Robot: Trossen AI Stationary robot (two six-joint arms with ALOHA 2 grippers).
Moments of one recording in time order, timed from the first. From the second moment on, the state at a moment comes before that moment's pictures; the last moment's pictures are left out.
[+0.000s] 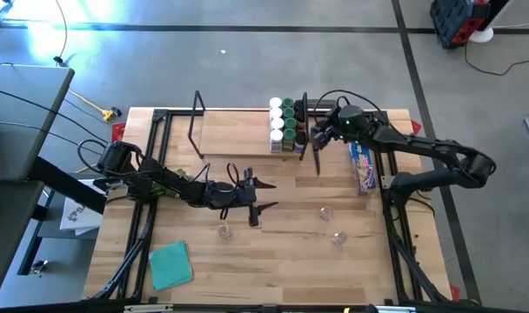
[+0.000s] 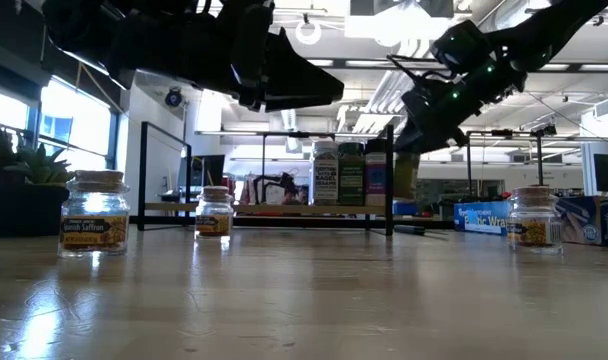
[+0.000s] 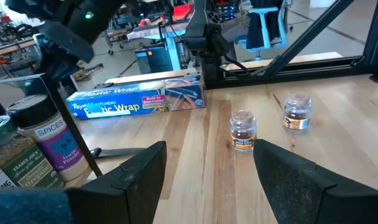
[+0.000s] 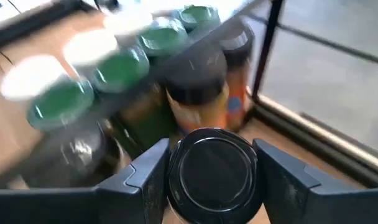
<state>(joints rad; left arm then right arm) -0.20 1.72 0.71 0.84 -0.38 0.11 -0.62 1.23 0.65 0.02 0.08 0.16</state>
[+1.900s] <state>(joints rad) -0.20 1.72 0.71 0.84 -0.36 0.10 -0.58 1.17 0.79 -0.68 0.14 0.02</state>
